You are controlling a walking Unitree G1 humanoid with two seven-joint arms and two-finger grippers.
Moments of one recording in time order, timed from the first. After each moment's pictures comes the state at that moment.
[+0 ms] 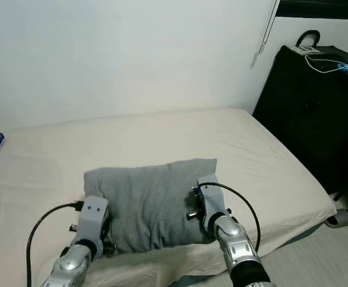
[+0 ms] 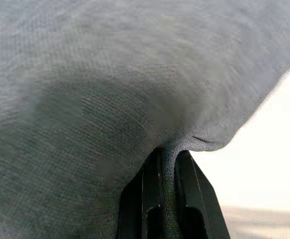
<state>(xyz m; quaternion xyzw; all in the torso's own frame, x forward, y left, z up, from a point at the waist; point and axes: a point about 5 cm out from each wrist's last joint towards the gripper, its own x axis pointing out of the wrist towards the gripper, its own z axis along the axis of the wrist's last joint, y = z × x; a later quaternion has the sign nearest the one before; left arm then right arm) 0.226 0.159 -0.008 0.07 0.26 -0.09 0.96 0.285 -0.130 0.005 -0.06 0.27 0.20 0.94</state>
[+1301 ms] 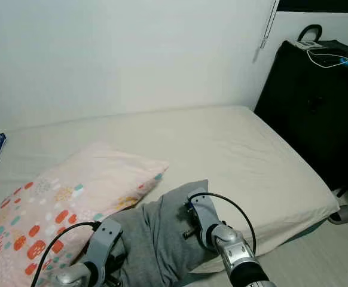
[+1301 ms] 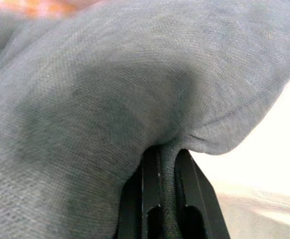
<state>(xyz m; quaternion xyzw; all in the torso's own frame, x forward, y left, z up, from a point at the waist) 0.207 0.148 -0.004 -0.05 0.34 -0.25 0.90 0.285 -0.128 0.006 -0.05 0.29 0.25 0.92</state>
